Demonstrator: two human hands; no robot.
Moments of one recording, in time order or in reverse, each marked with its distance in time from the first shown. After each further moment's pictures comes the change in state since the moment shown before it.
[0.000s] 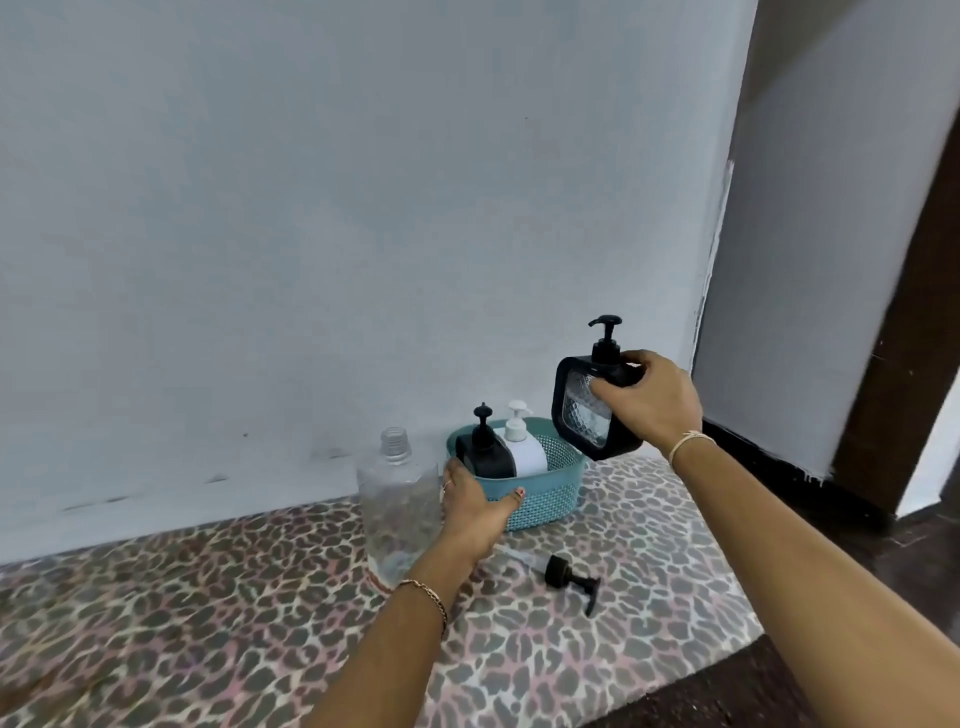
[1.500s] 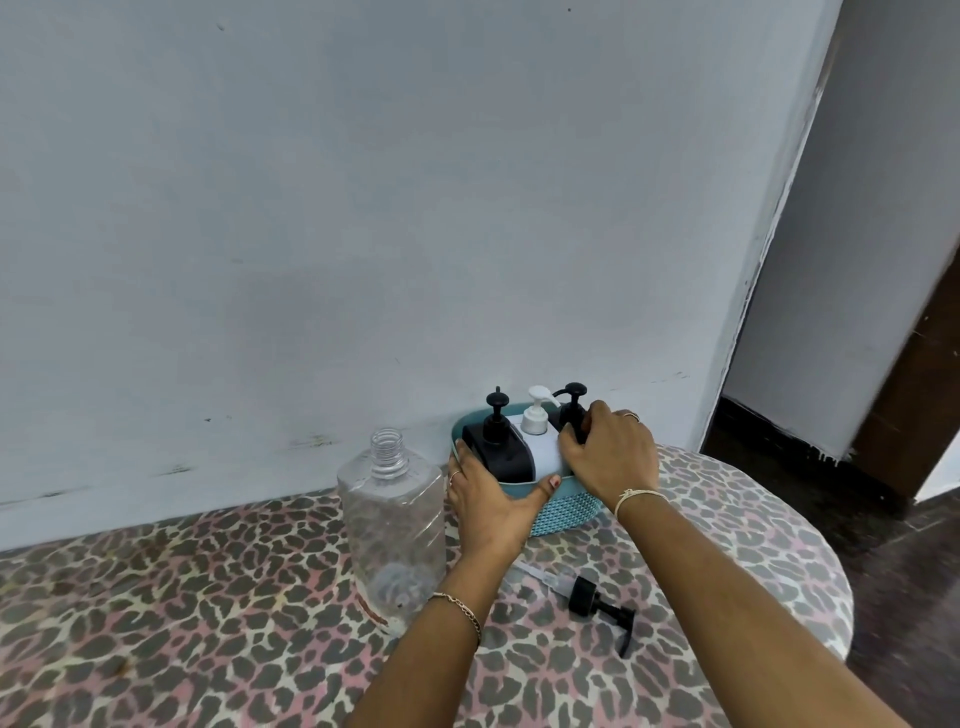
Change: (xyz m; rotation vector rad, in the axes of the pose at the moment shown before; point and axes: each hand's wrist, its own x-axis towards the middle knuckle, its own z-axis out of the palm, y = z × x) left_hand 0.038 -0.008 0.026 0.054 0.199 -0.052; right_hand 0.004 0.052 0.128 -0.552 -0.127 -0.152
